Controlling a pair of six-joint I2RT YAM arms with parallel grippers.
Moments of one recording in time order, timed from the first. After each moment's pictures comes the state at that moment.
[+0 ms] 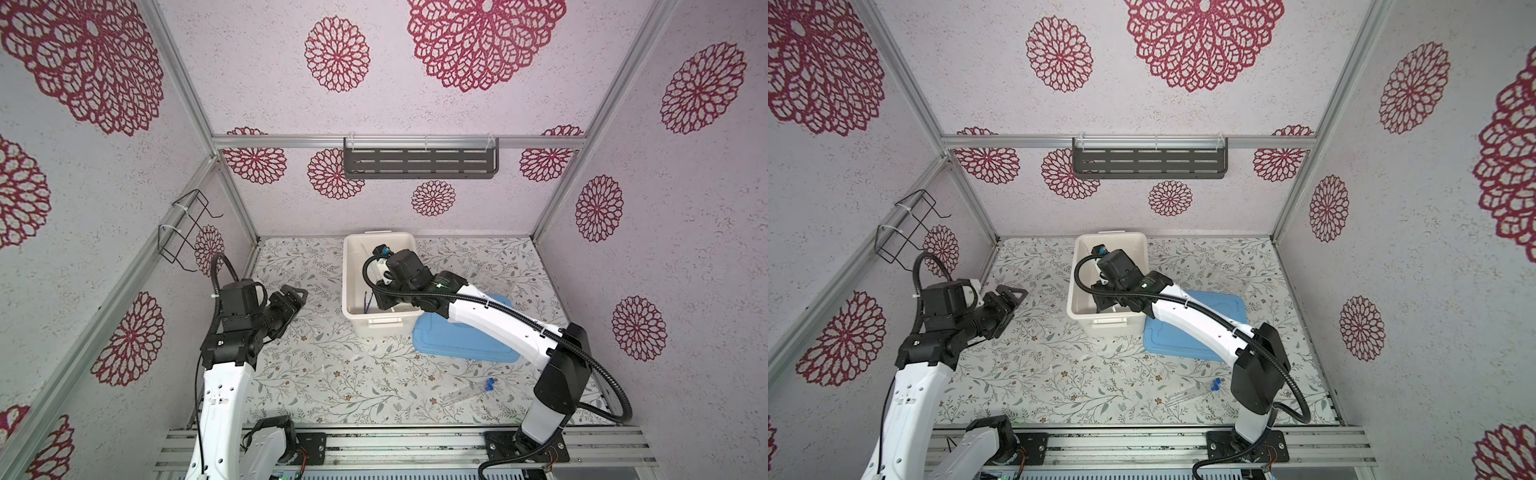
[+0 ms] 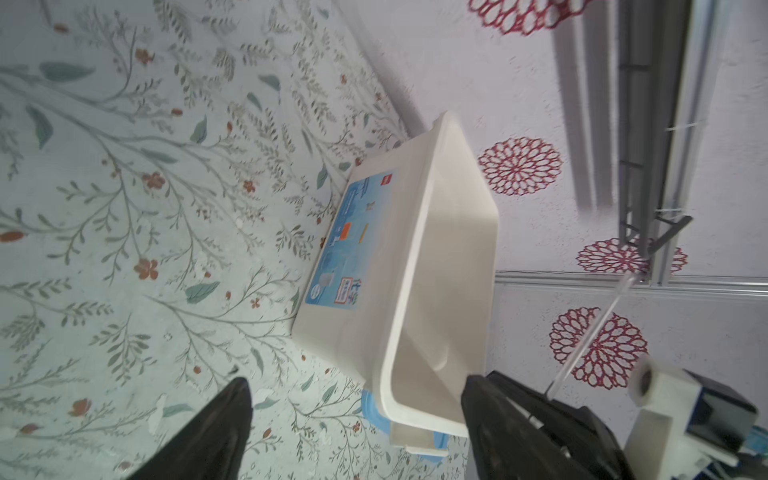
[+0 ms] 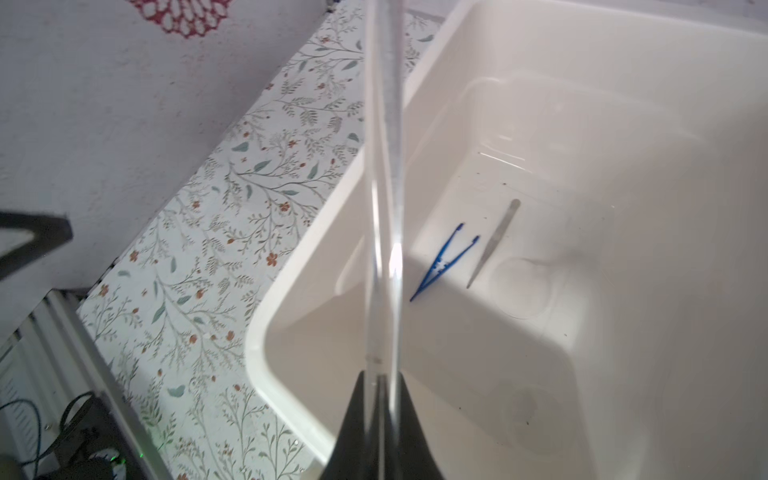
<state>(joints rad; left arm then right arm) 0.13 0.91 0.91 -0.72 0.41 -0.83 0.88 1.76 1.64 -0.59 0.04 0.35</state>
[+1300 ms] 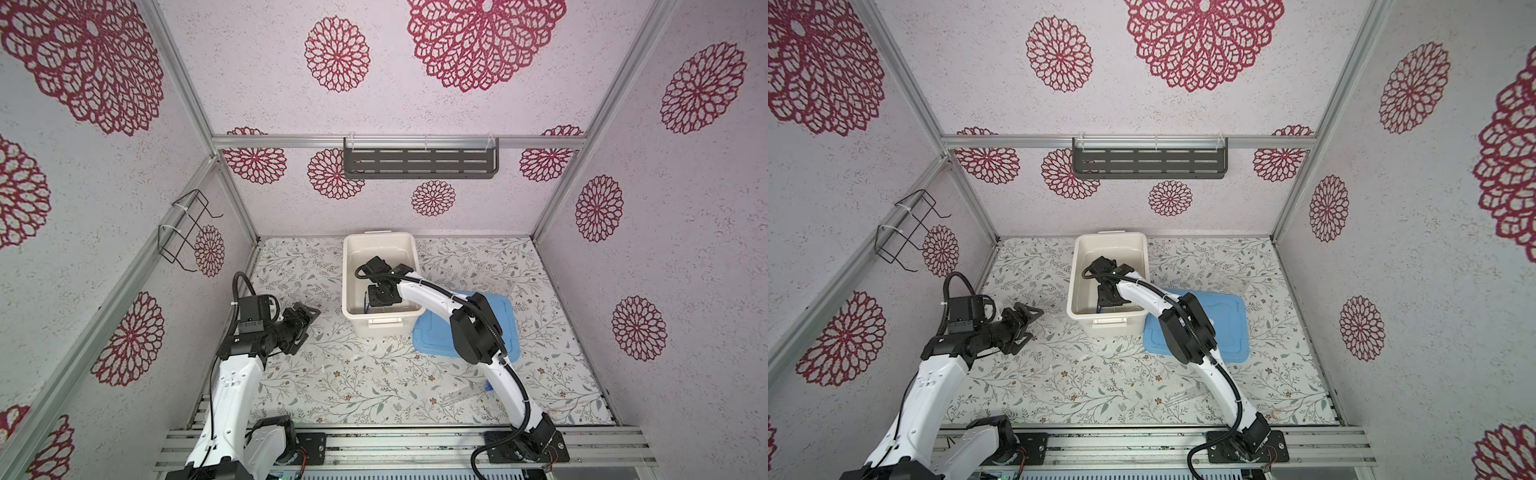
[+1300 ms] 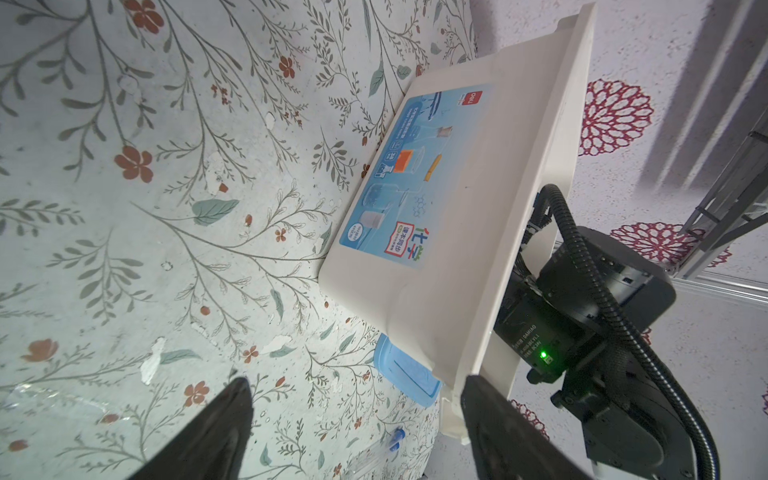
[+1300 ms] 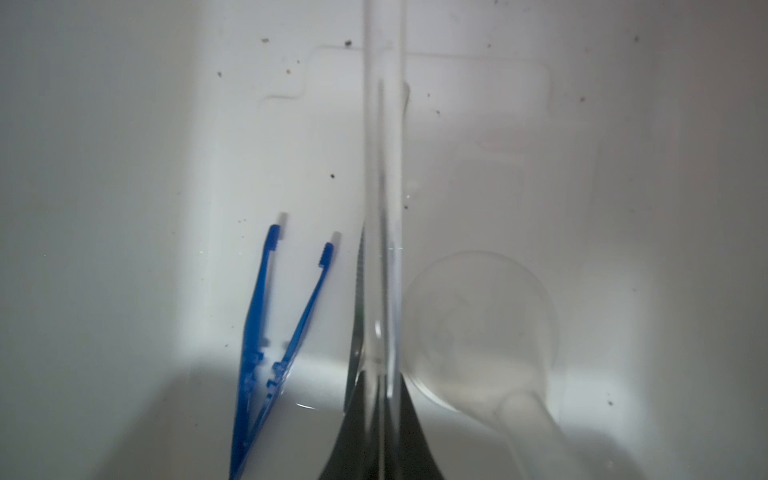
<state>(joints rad) 0.13 0.99 0.75 -0.64 0.54 -0.89 0.79 2.43 2.13 -0.84 0.16 0.59</state>
